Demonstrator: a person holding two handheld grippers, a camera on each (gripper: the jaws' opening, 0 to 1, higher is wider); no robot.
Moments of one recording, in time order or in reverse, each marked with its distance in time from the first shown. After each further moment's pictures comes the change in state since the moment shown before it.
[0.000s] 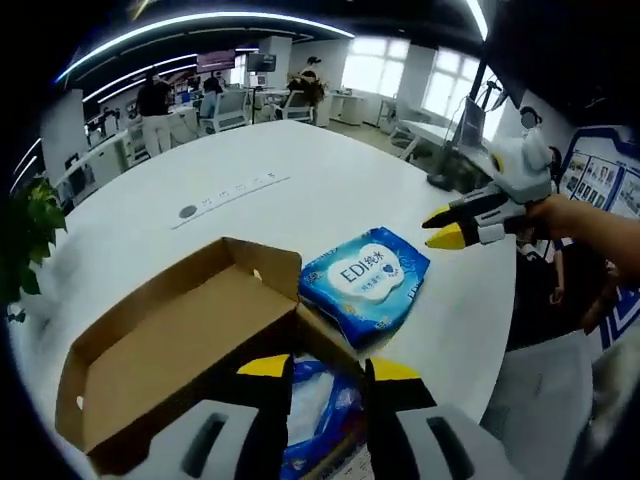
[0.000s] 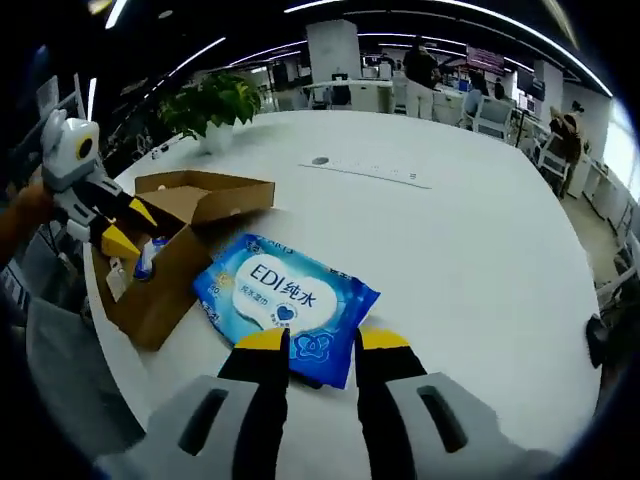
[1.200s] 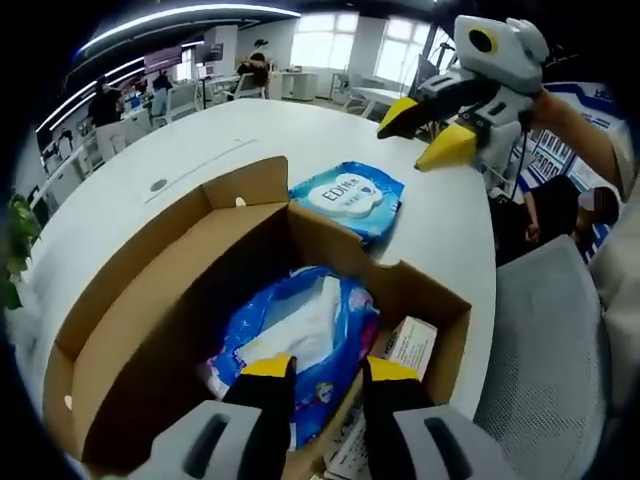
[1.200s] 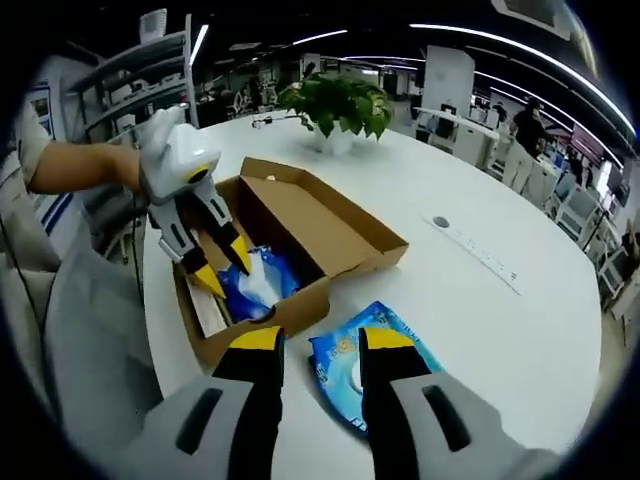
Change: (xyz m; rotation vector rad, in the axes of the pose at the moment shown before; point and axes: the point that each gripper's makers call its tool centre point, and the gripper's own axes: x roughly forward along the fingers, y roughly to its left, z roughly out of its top) left arm 0.001 0.016 -0.069 0.158 0.119 -0.136; right arm 0.014 0.134 0.059 -0.386 -0.017 0.274
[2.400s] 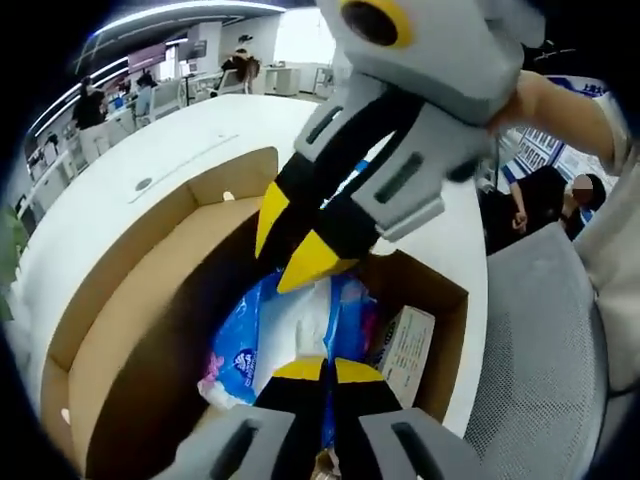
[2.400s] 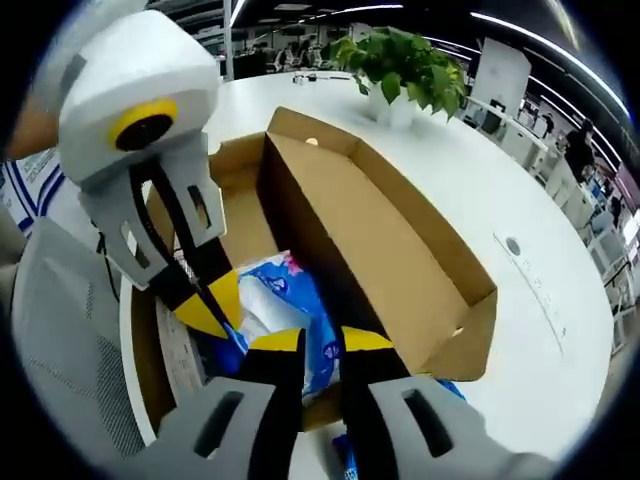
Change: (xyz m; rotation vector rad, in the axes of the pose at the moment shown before) left arm -0.002 -0.003 -0.006 0.038 0.019 -0.059; right arm 0.124 0.040 0.013 -0.155 0.160 0.106
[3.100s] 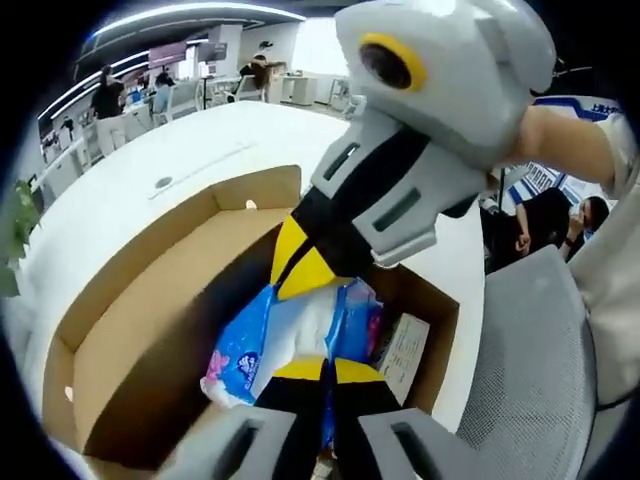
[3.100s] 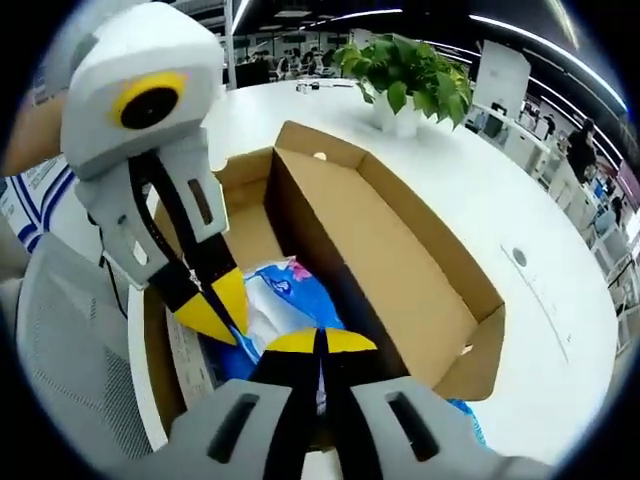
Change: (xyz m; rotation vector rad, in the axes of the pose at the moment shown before) left arm -0.026 0.004 0.008 -0.069 -0.064 0.024; right arm -0.010 0.010 0.020 0.003 -0.049 0.016
